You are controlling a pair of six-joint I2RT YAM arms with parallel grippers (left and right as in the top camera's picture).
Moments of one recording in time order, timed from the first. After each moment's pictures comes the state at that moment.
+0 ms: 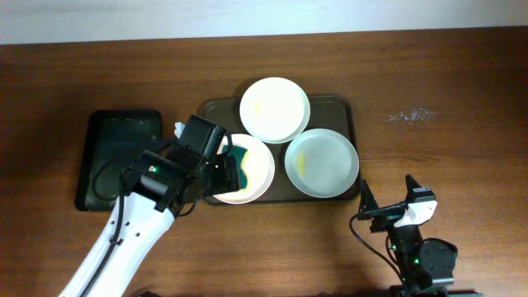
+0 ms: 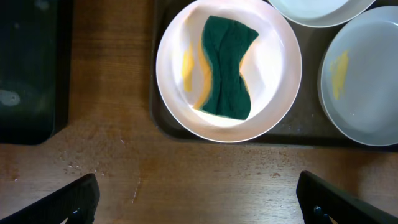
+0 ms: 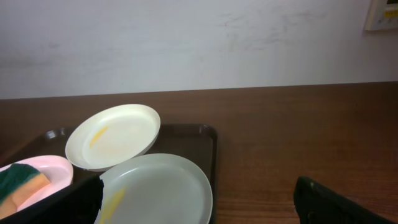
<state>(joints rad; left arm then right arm) -0.47 1.32 1.24 -1.13 -0.12 -0.55 0.02 0.01 0.01 -0.07 -0.10 0.10</state>
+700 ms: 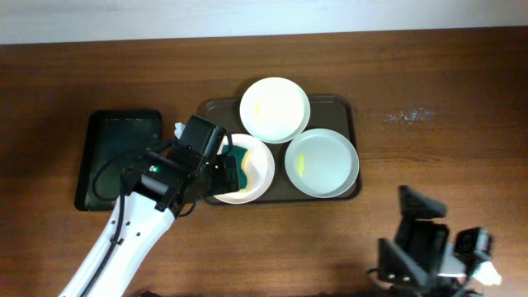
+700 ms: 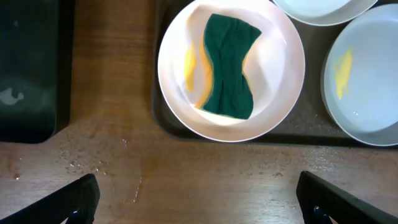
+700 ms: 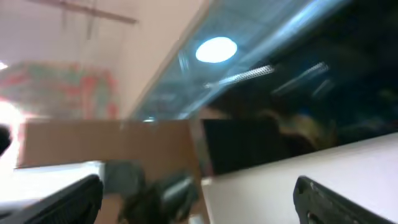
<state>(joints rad) -0.47 1.32 1.24 -1.14 -0.13 -0.55 0.02 0.01 0.13 0.78 -0.51 0.87</state>
